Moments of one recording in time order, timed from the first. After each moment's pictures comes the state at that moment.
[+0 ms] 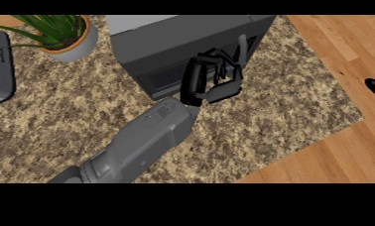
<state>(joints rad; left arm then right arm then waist) -0.91 0.00 -0.80 -0.77 0.98 0.57 -0.73 0.02 -0.54 -0.15 -1.99 -0.79 0.53 -0.12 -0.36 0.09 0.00</state>
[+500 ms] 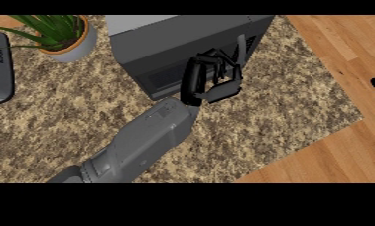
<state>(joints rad) -0.92 0.00 -0.82 -0.76 1.01 0.57 -0.76 0.01 -0.58 -0.17 -1.99 -0.84 0.55 -0.10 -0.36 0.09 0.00</state>
